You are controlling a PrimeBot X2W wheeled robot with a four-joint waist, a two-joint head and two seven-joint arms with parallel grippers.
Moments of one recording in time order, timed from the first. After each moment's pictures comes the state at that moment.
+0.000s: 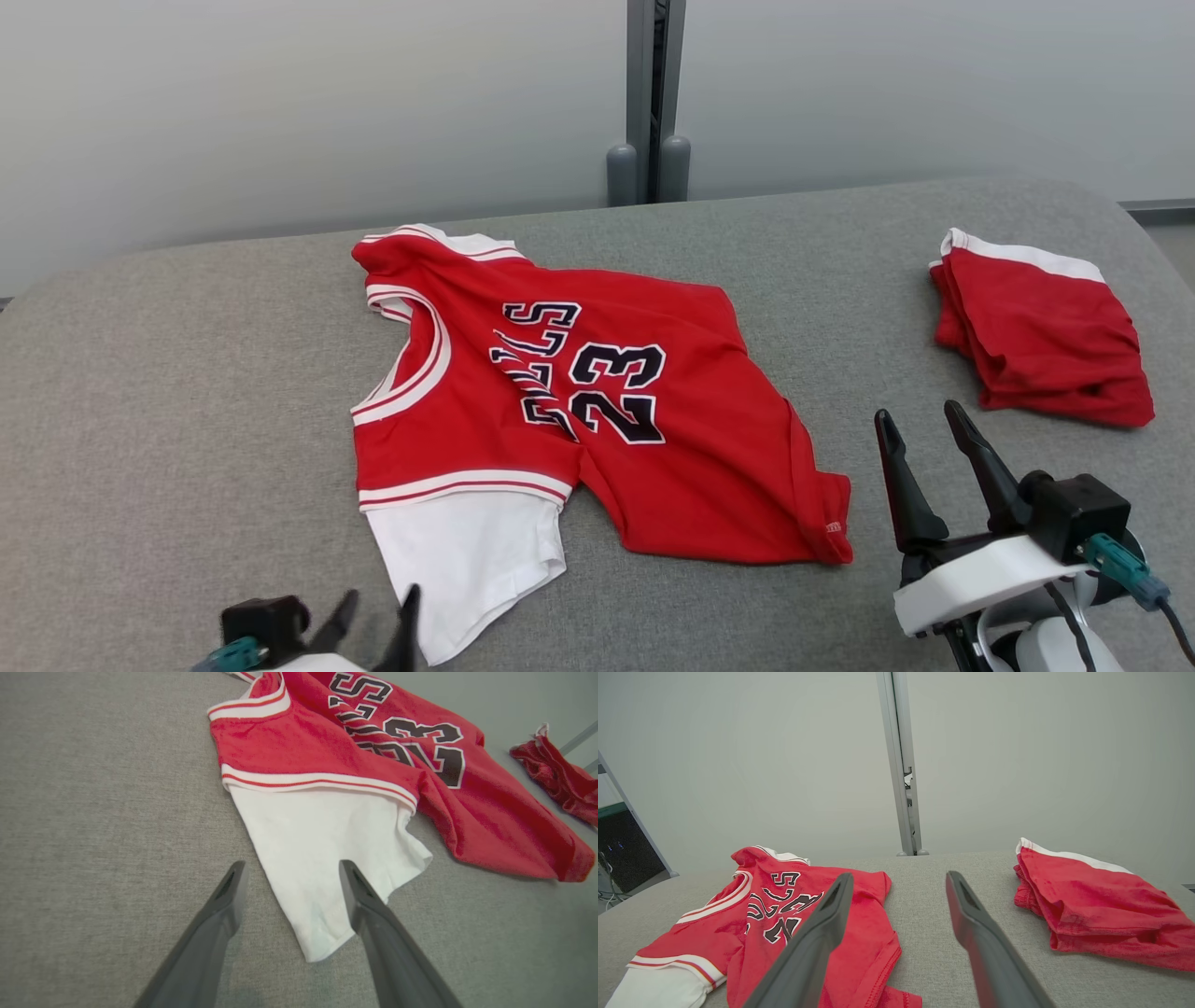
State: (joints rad) left arm 0.02 0.36 -0.51 0.20 -0.77 0.19 -0.08; right arm -0.14 -0.06 0.12 0.28 0.24 0.13 -0.23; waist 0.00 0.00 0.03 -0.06
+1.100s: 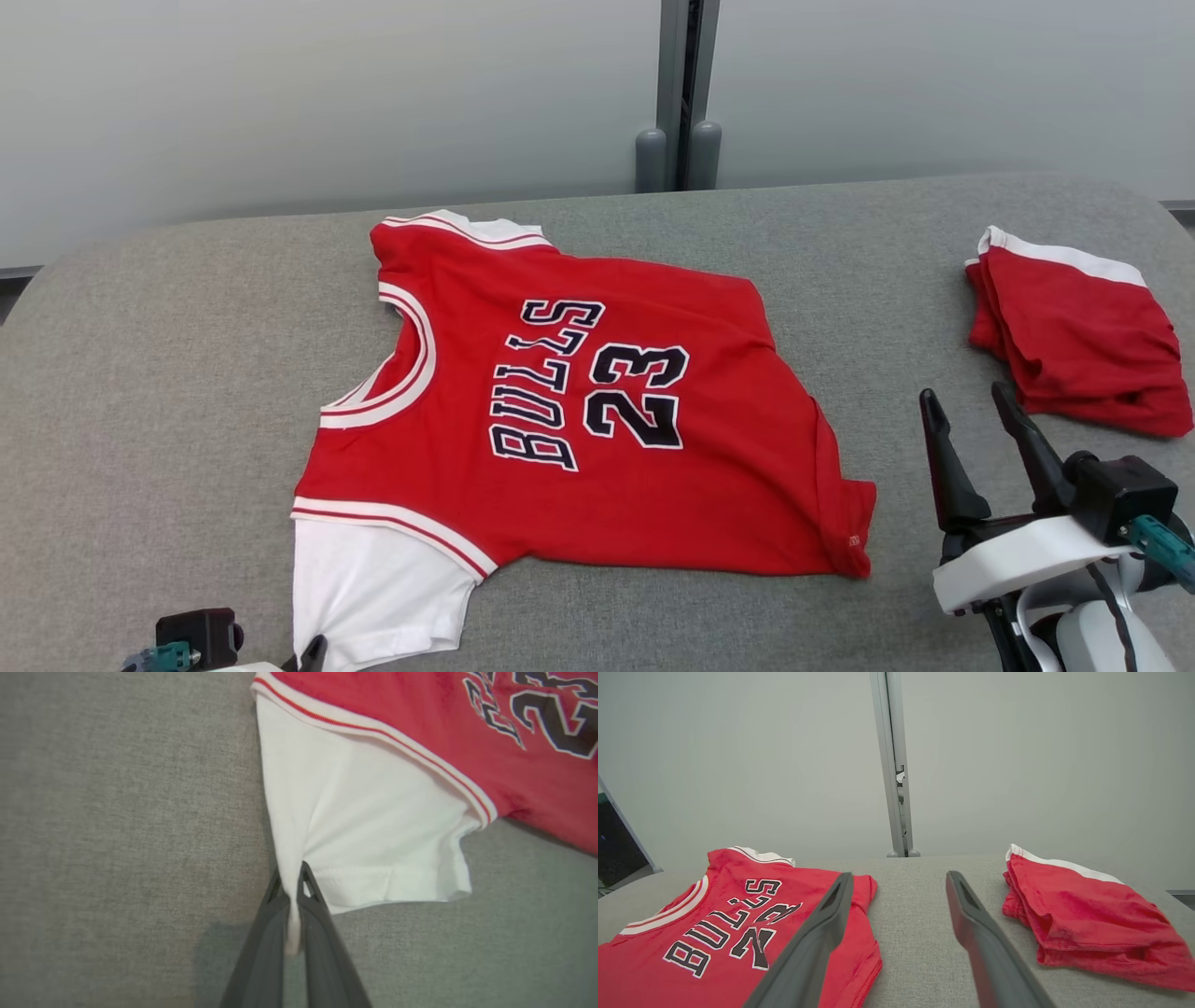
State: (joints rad) left arm 0.02 0.43 -0.48 0.29 -0.90 0.19 0.10; right arm -0.16 -0.09 0.07 0.27 0.24 0.13 -0.21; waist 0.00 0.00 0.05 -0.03
